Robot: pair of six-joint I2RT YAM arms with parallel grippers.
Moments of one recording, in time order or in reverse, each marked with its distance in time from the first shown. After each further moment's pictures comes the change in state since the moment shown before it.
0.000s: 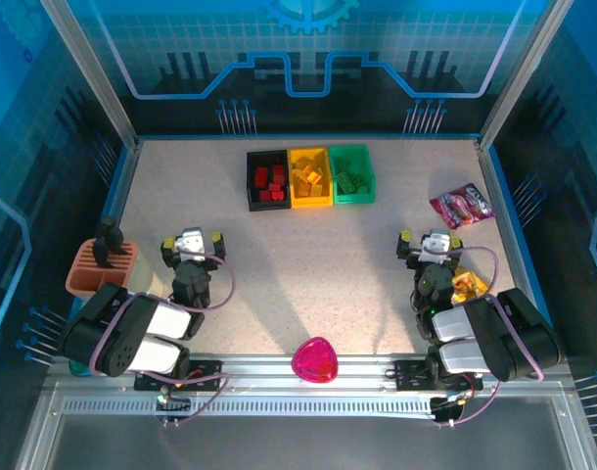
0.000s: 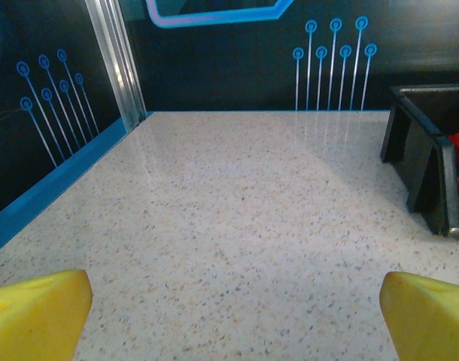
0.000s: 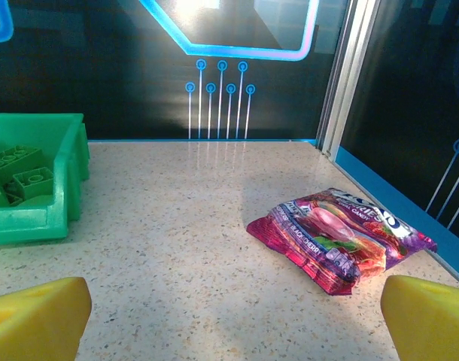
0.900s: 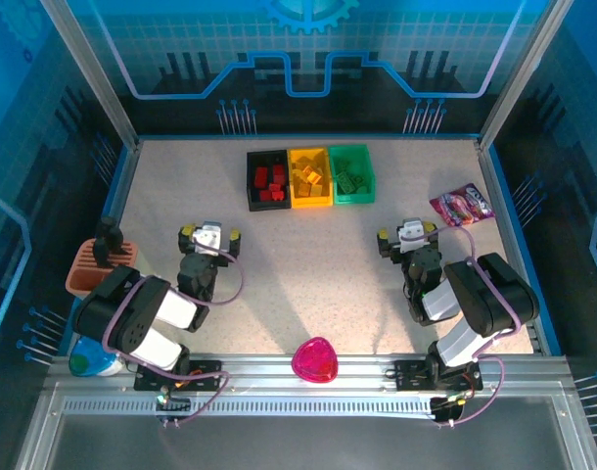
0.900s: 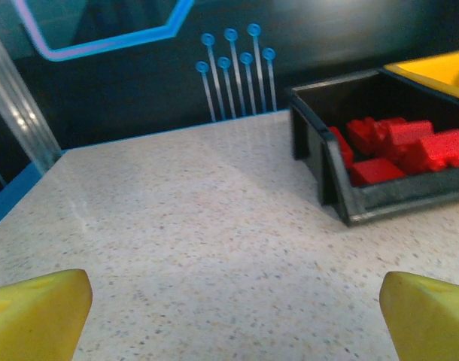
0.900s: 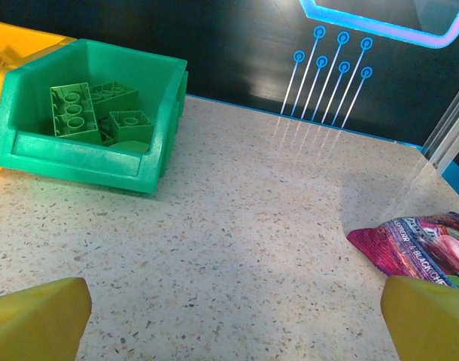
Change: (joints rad) left arm -0.016 0.138 0.063 0.080 0.233 0.142; right arm 0.003 0.254 0.140 0.011 -0.246 -0.126
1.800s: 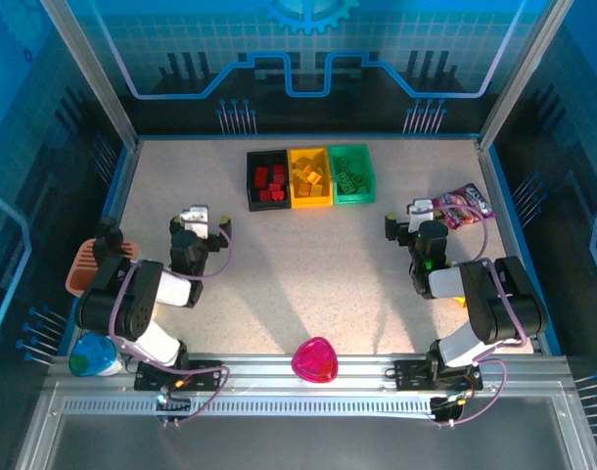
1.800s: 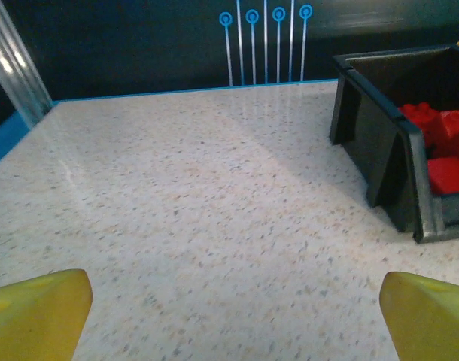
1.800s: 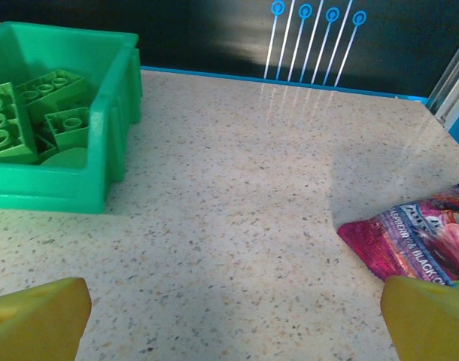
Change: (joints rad) left arm 0.220 0.046 0.190 -0.259 0.188 -0.130; right arm -0.119 -0.064 0.207 -0.407 -0.080 0.106
